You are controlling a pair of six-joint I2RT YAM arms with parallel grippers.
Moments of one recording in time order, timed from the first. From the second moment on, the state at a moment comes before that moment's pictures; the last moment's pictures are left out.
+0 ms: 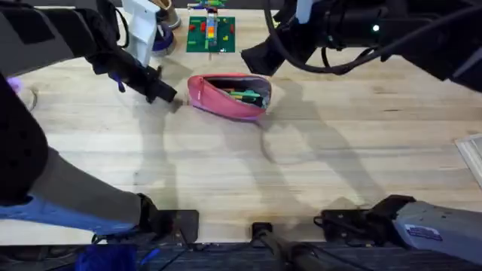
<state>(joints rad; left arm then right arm) 0.20 1.73 1.09 -0.59 0.11 0.70 0.51 1.36 1.18 -0.42 -0.22 -0.30</state>
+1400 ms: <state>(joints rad) 0.19 1.76 1.11 -0.61 0.18 0.61 0.51 1.36 1.18 -0.43 -0.22 -0.30</state>
